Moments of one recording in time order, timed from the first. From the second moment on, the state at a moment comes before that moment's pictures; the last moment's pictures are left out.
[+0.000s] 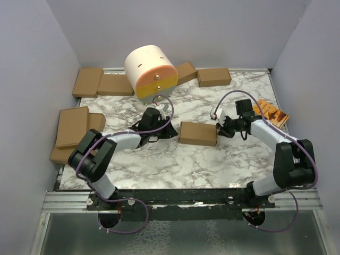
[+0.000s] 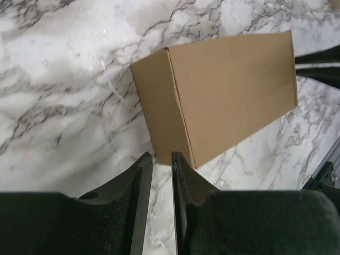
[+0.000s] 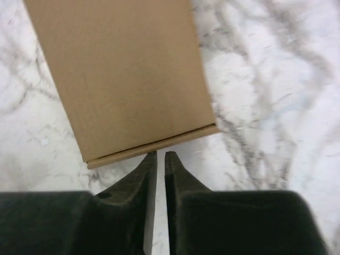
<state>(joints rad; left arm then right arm) -0.56 1.69 0.79 0.31 0.36 -0.60 0.15 1.51 0.85 -0.46 -0.56 -0.96</state>
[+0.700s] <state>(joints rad) -0.37 1.08 1.00 0.06 0.14 -0.38 0.01 1.31 1.52 -0.40 -0.70 -0.39</state>
